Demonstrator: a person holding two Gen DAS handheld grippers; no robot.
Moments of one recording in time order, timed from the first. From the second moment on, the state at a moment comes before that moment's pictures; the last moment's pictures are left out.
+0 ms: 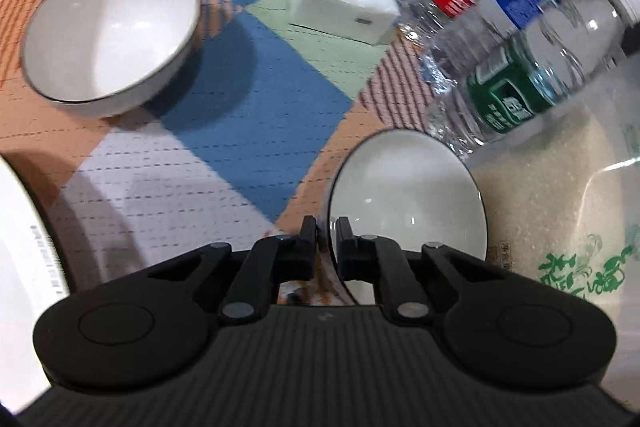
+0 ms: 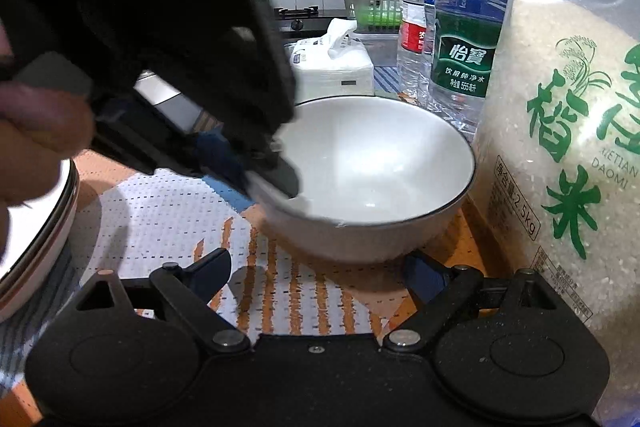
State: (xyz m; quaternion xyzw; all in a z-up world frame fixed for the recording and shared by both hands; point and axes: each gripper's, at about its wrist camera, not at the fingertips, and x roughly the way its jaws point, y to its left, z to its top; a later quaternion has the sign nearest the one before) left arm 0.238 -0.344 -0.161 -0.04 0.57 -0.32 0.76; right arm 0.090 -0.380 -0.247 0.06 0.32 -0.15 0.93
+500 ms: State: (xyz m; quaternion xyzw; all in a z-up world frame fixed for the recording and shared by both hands) left arm 0.225 -0.262 -0.107 -0.05 0.57 -0.33 0.75; right arm 0.075 -0.350 -0.199 -0.05 0.28 -0.06 0.96
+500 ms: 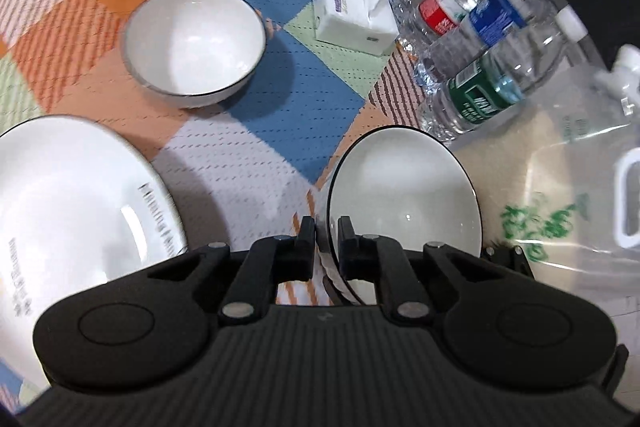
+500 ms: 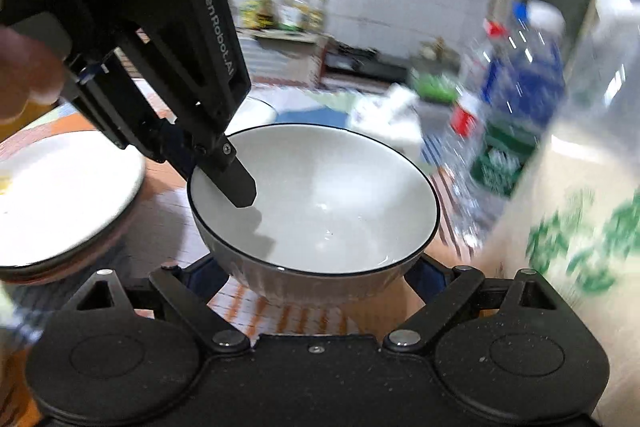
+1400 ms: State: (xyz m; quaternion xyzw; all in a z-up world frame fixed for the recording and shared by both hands) left arm 0.120 -0.092 -0.056 0.02 0.63 -0.24 0.74; right arm 0.003 -0.233 -0.138 -0.10 0.29 0.21 0.93
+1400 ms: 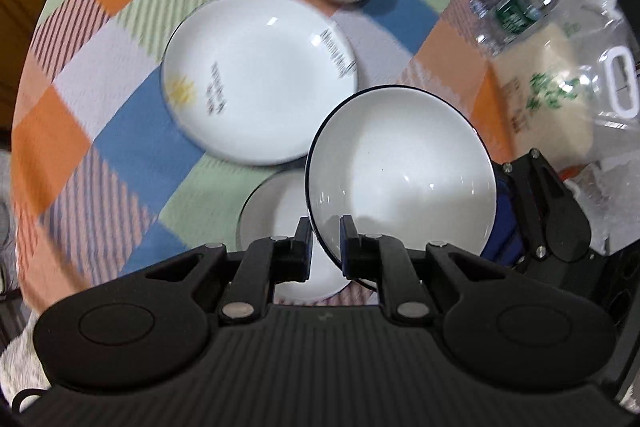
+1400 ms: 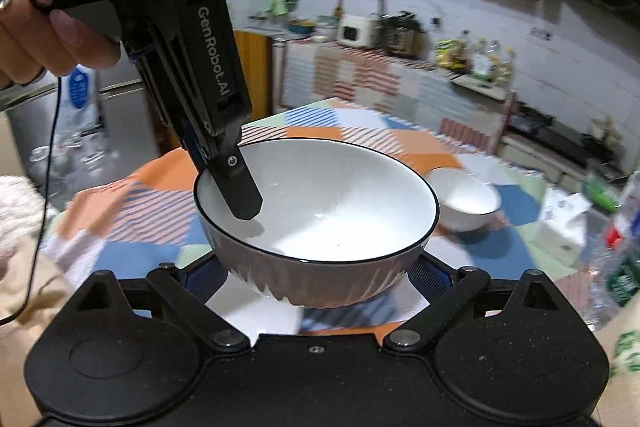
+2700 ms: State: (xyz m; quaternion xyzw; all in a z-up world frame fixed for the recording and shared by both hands) left arm 0.101 -0.091 -0.127 0.12 0.64 -0.22 0.73; right arm 0.007 -0.195 -0.183 -0.15 0.38 0.26 0.87
